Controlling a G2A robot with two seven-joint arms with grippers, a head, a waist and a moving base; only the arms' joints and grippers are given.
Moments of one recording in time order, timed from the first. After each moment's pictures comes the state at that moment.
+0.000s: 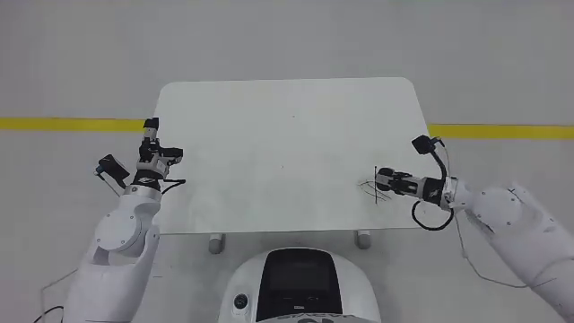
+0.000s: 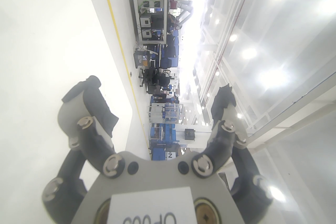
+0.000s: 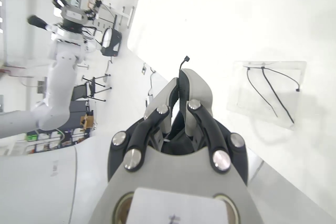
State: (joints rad) left arm 1.73 -1.15 -1.60 -1.80 -0.42 0.00 0.00; right arm -1.47 -0.66 1.19 -1.62 0.14 -0.34 0.70
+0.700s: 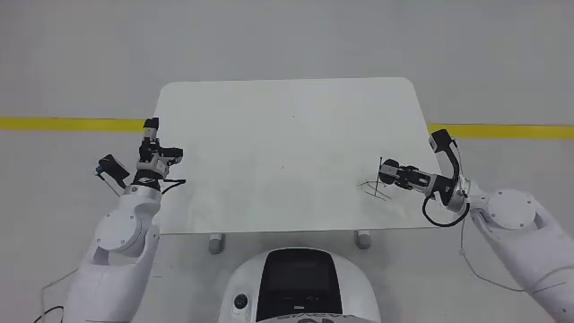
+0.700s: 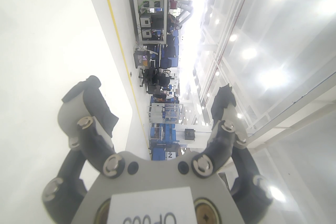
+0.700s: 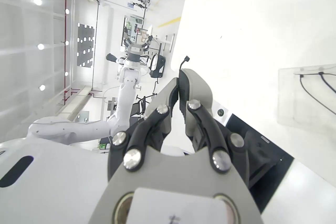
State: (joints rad) left arm 1.73 -1.15 -1.60 -1.80 -0.42 0.00 0.00; right arm -1.54 -0.72 1.31 -1.61 0.39 -0.34 0.78
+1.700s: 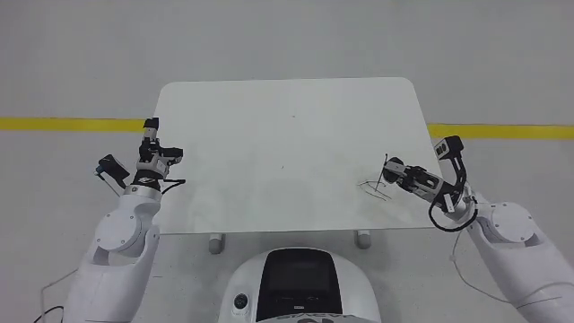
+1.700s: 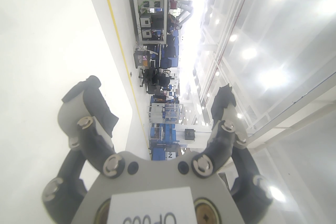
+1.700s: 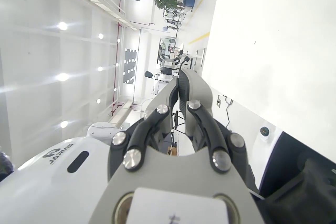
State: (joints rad) left arm 1.73 -1.15 -1.60 -1.80 -0.42 0.00 0.00; right arm -1.65 -0.85 1.45 -1.62 0.57 -0.34 0.84
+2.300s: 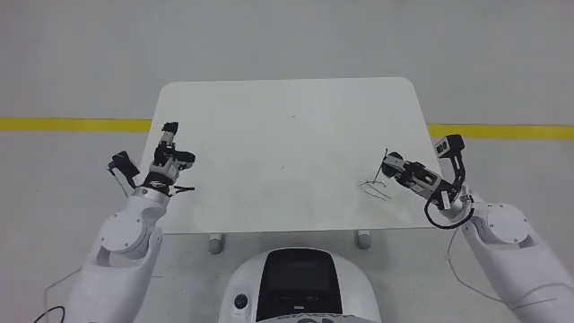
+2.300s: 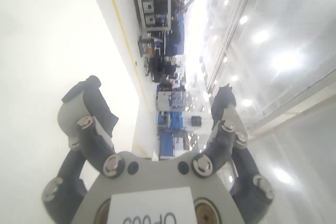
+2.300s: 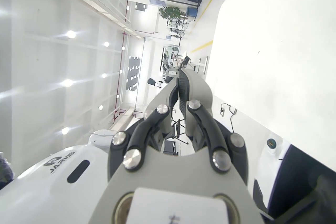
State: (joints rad) left arm 1.75 -1.14 -1.57 -1.82 -0.32 0.01 -0.20; right arm -1.66 -0.88 1.44 -1.64 0.57 -0.34 0.75
